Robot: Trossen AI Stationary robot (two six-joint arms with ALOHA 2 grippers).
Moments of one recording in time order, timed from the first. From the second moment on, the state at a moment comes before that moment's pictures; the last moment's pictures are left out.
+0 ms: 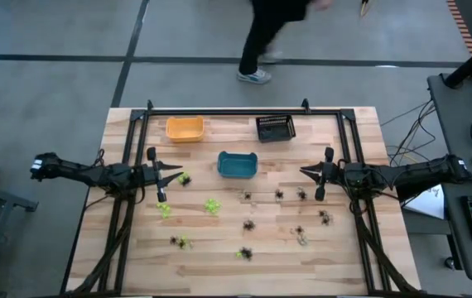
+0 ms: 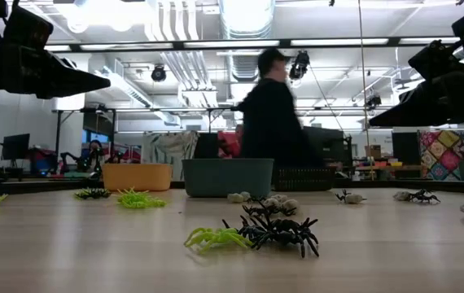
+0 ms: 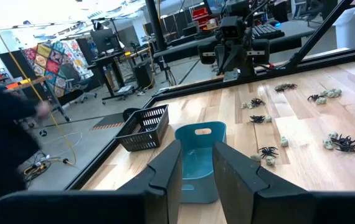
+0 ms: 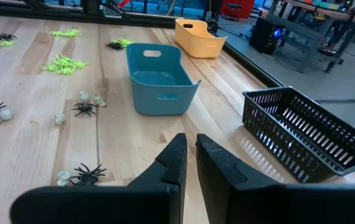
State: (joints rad) left arm -0.21 0.19 0.02 0.13 -0.47 0.26; right arm 0.05 0.42 0.01 0.06 0.36 -0.06
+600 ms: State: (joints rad) left arm -0.21 0.19 0.02 0.19 -0.43 -0.07; right arm 0.05 0.42 0.01 0.19 0.36 0.37
